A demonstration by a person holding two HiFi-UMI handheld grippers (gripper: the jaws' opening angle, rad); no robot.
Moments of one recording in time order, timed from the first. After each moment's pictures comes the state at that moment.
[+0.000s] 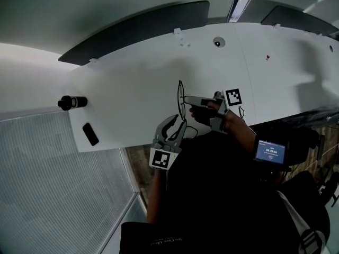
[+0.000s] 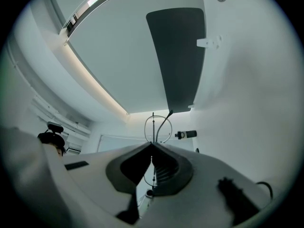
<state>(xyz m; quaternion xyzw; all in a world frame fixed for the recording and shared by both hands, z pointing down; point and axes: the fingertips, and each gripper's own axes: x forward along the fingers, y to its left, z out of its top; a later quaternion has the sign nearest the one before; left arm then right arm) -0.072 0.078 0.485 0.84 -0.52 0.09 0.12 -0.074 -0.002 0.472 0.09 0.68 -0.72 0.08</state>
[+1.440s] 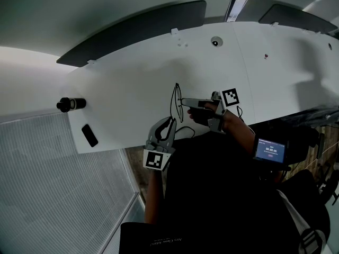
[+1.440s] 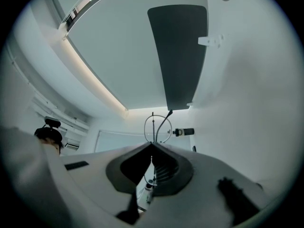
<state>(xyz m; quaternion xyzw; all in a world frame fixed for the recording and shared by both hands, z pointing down) -0.096 0.083 0.489 0.83 -0.54 0.09 0.11 -0.075 0.005 0.478 0.09 0.70 -0.71 0.06</state>
